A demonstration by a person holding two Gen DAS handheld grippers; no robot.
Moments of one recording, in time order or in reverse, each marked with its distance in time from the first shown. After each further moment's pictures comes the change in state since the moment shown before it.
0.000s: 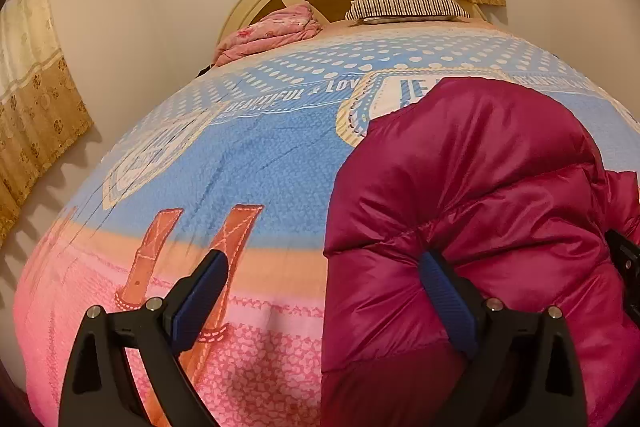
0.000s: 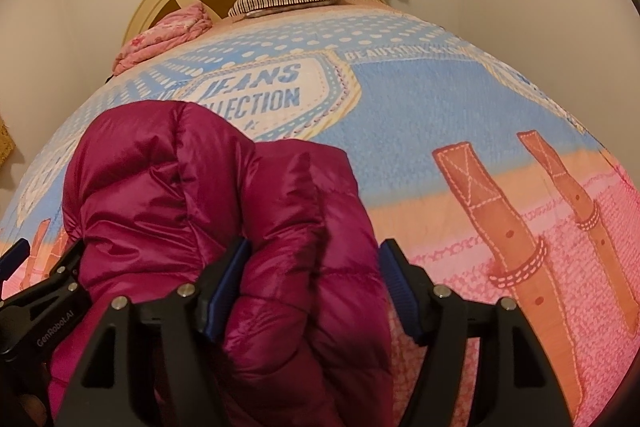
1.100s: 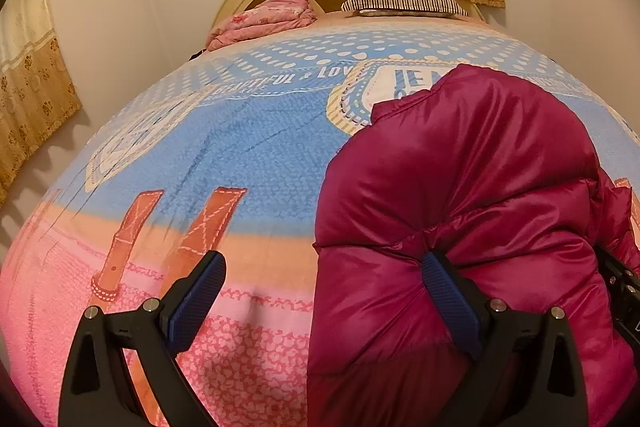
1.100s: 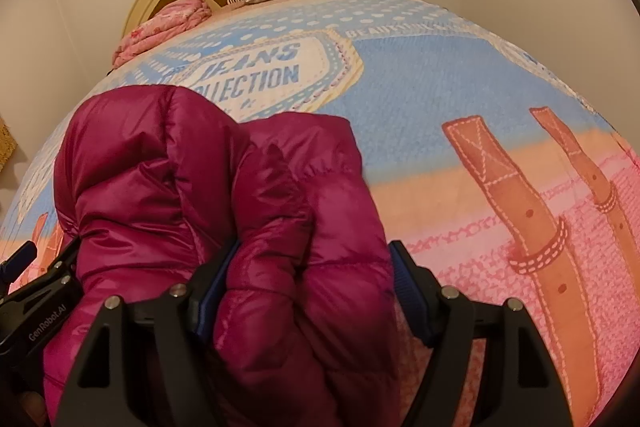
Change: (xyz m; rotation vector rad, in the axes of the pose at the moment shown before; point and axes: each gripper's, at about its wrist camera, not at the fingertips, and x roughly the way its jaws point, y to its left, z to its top) left arm 0.017 0.007 -0.006 -0.039 0.036 -0.061; right arm 0.017 -0.009 -0.007 0.021 0.055 0.034
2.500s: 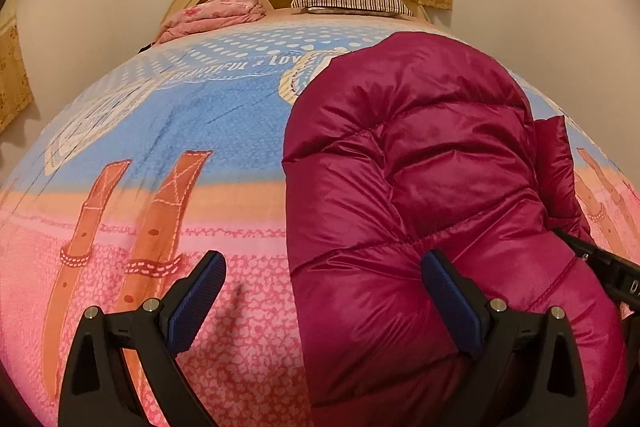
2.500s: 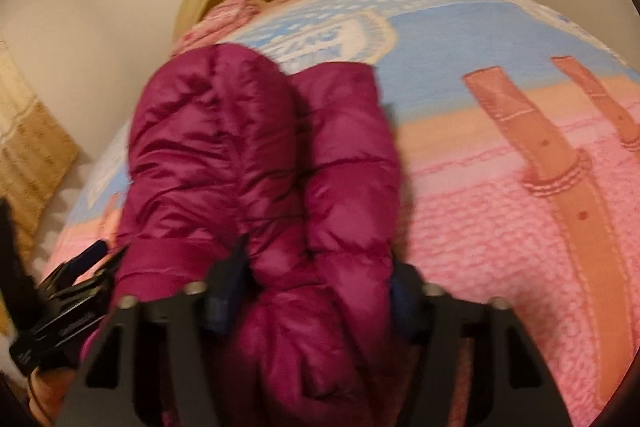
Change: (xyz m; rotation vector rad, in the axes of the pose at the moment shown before) left arm -0.041 0.010 -0.038 0.022 0.014 -0.244; right arm -0.027 -0.024 -0.032 0.023 0.044 0.294
